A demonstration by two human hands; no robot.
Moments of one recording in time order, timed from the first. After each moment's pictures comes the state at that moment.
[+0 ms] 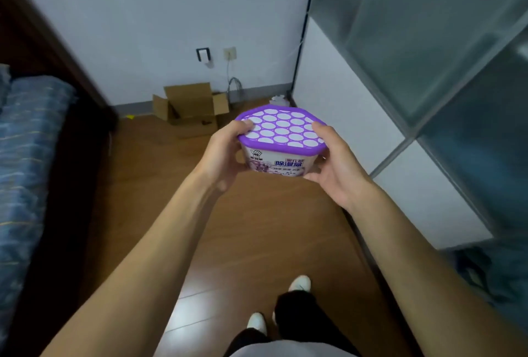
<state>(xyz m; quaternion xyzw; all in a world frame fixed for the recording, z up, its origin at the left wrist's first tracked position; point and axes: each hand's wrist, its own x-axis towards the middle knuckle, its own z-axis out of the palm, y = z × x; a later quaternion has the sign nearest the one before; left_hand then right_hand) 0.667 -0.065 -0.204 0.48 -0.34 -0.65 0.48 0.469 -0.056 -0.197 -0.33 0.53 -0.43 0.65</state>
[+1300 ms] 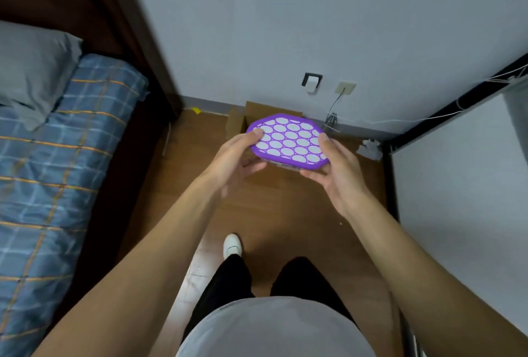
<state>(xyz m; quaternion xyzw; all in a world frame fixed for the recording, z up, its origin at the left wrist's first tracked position) 1.094 -0.560 -0.330 0.57 -0.18 -0.62 0.51 0.891 -0.619 -0.290 -0.39 0.56 -0.31 0.67</state>
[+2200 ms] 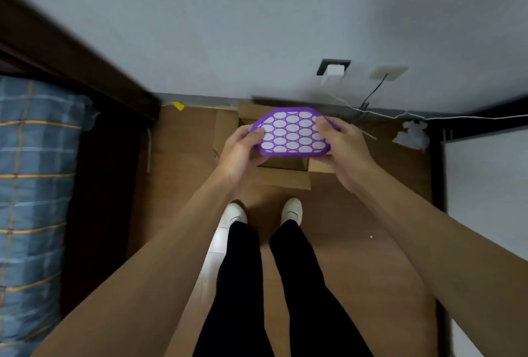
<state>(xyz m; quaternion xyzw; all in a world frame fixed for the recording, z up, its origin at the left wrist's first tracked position) 1.179 -0.912 -0.542 0.63 -0.09 -0.62 0.46 0.996 -0.988 -0.498 -0.37 0.63 -0.20 0.66</state>
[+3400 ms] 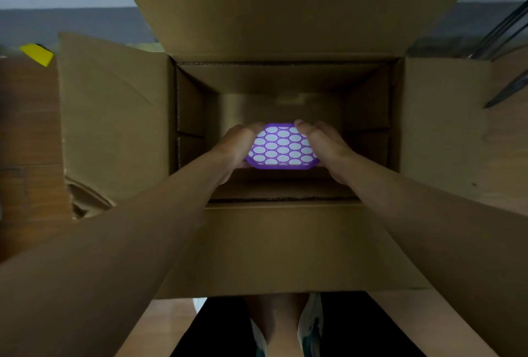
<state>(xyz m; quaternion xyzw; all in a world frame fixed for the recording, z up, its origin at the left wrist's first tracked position) 1.213 -1.023 -1.147 0.74 -0.10 -0.65 0.14 1.047 -1.058 -1.154 -0.36 0.72 0.00 0.59</state>
